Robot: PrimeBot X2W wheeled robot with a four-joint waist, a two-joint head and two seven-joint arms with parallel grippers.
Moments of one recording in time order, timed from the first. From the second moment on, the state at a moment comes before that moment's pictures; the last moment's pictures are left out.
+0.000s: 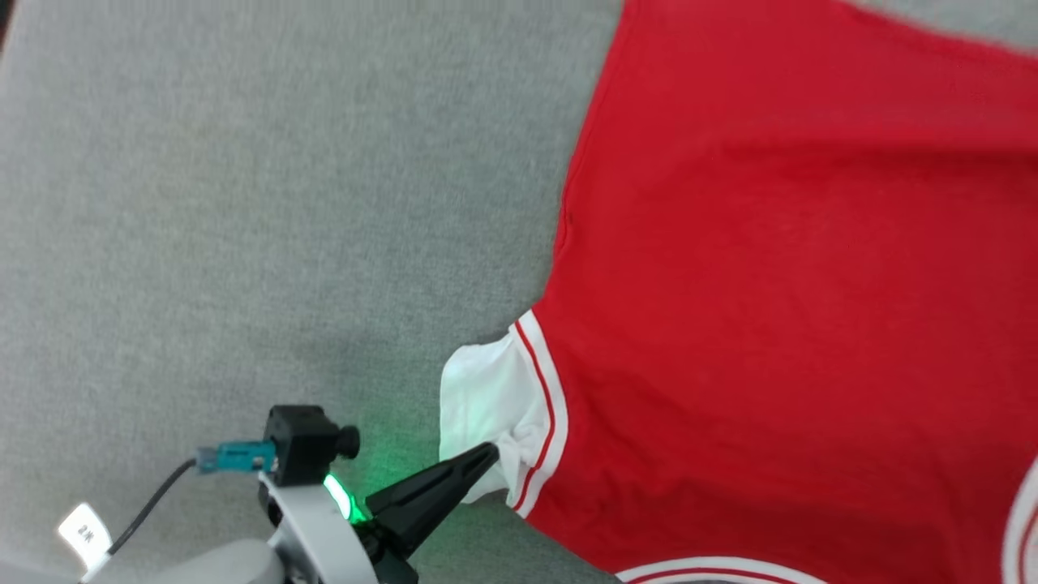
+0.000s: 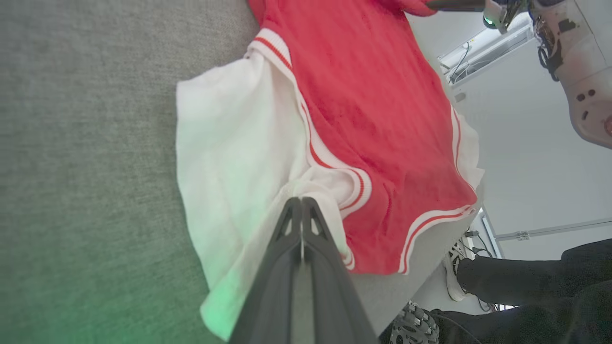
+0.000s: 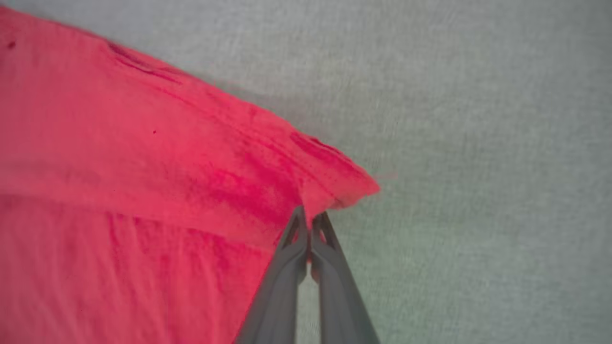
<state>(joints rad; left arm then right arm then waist) -0.61 0.83 -1.21 -0.08 -1.31 -0.13 -0.26 -0.96 -0.73 0.13 0.46 0.80 0.13 1.05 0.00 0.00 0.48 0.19</state>
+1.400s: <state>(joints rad) -0.38 0.81 -1.02 -0.04 -1.25 -0.13 -0.26 0.07 -0.64 -0.32 -0.53 0.96 0.13 0.99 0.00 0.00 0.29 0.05</state>
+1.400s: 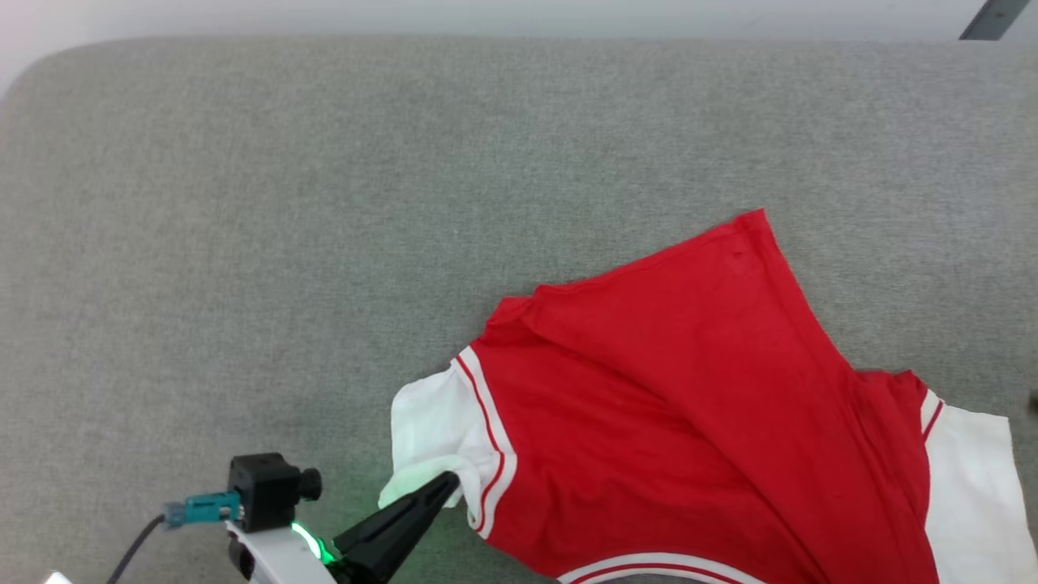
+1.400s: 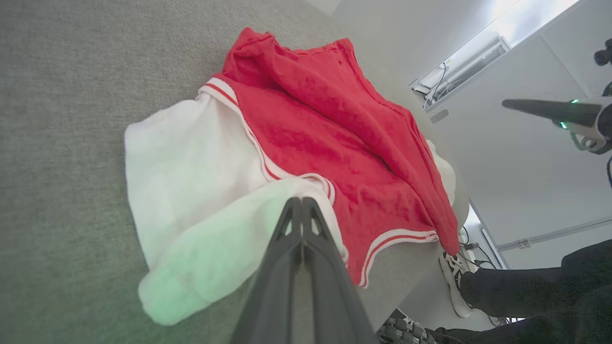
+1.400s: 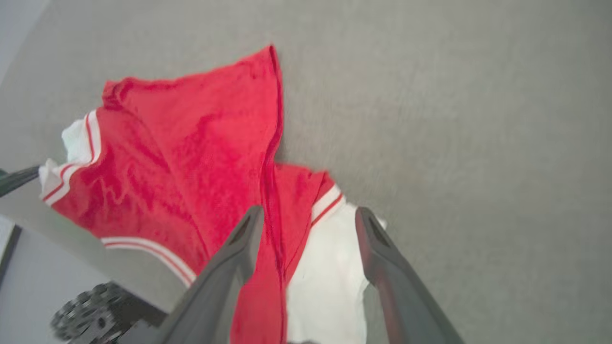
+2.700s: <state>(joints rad) -0.52 0.69 -1.08 -0.02 -1.26 -0.13 -0.26 -0.79 -0.74 0.61 0.20 0.87 0.13 0.66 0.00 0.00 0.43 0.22</state>
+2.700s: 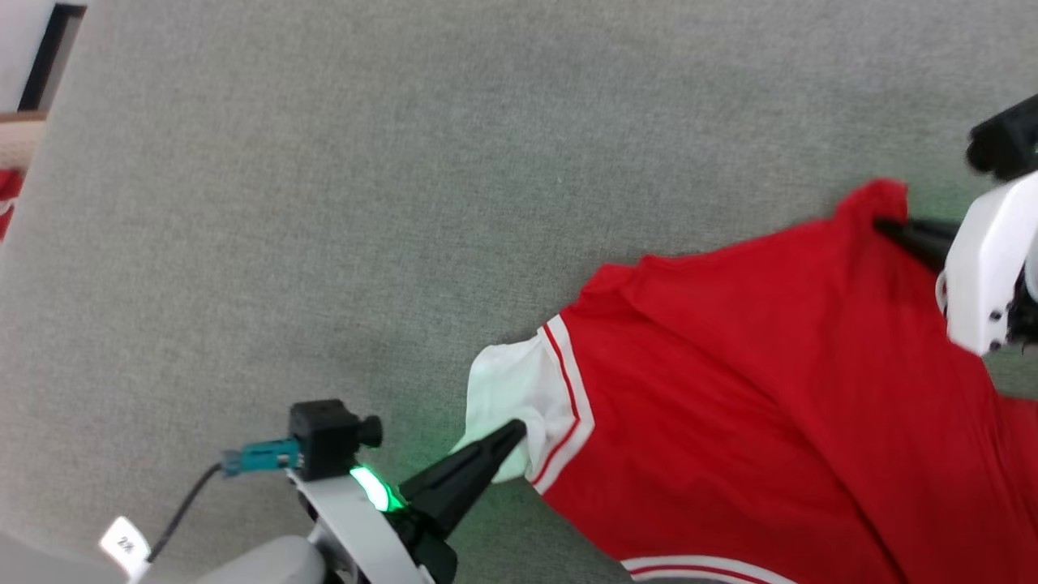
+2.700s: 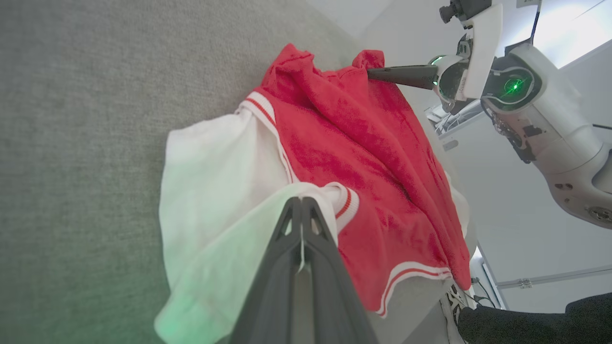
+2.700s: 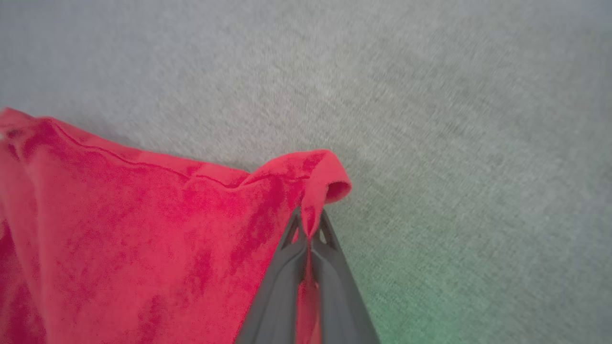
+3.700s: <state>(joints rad) -1.29 0.66 -0.67 0.27 -1.56 -0.13 -0.04 -1.22 -0.53 0.07 0.54 0.76 0.13 0.19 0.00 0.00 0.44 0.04</state>
